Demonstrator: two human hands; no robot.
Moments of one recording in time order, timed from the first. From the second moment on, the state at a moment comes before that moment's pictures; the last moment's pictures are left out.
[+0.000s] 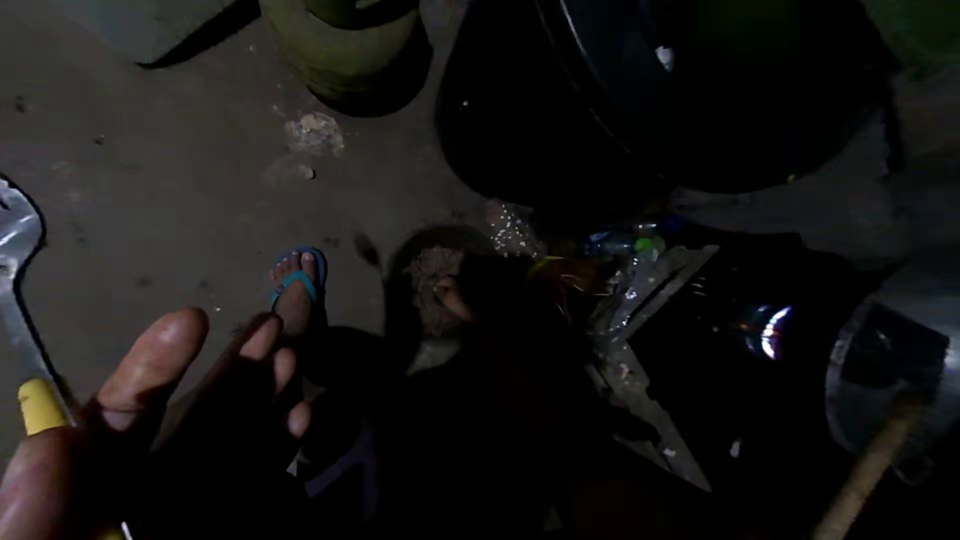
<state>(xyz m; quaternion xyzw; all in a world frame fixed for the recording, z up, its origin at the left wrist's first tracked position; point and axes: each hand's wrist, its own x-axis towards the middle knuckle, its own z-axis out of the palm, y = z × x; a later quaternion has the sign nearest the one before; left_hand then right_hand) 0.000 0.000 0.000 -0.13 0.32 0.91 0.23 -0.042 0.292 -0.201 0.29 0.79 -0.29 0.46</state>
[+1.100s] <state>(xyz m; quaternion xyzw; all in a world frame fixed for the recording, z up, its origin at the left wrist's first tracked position) -0.005 0.010 0.008 -0.19 0.30 0.90 0.25 -0.008 0.335 -0.294 0.23 0.79 -0.26 0.51</state>
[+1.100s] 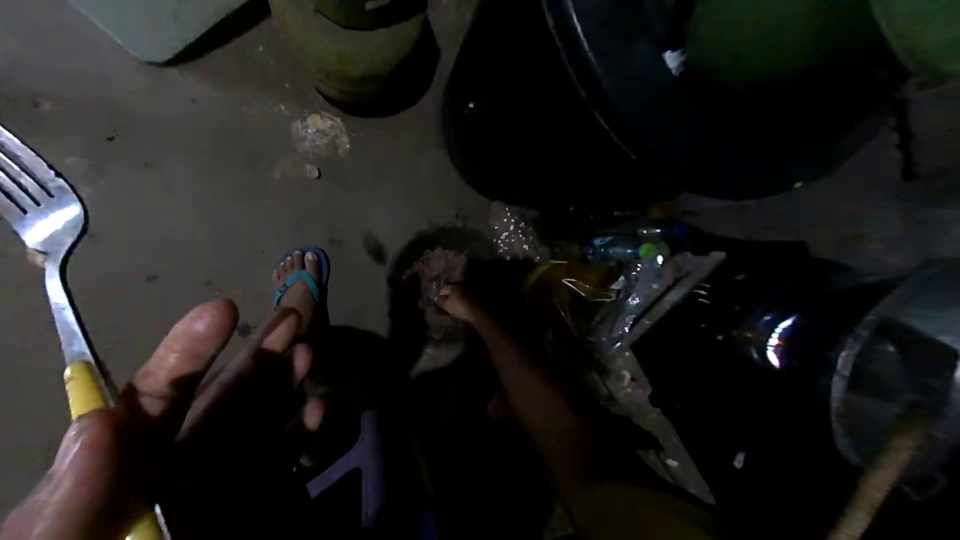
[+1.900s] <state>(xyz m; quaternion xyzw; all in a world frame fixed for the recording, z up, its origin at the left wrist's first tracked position) 0.002 0.002 -0.001 -0.14 0.33 0.90 0.25 -0.010 0.326 -0.306 0.24 0.80 -0.25 0.49</state>
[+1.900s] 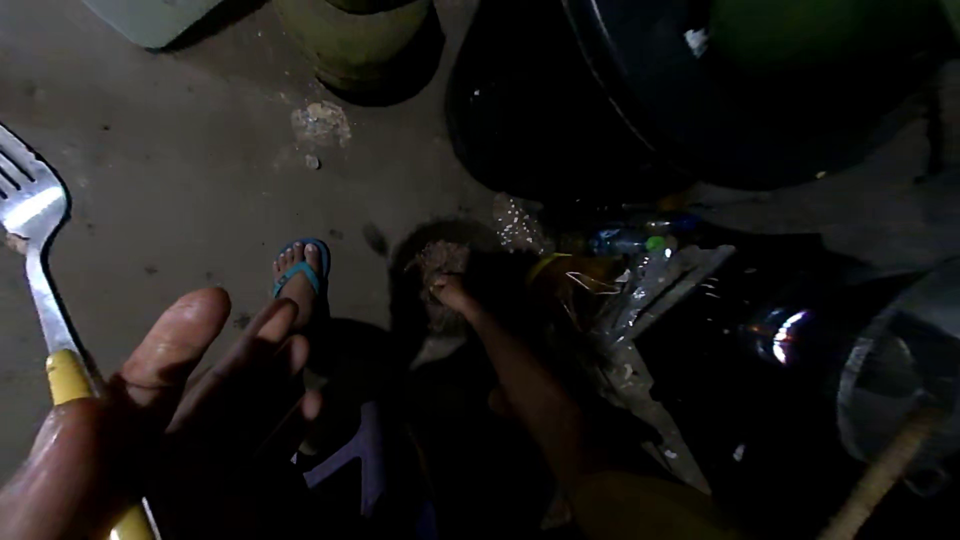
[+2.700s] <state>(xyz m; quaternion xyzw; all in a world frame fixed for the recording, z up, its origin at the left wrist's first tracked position) -0.008 0.014 0.011 -0.19 0.31 0.89 0.26 0.031 0.362 -0.303 0.45 0.78 -0.35 0.24</state>
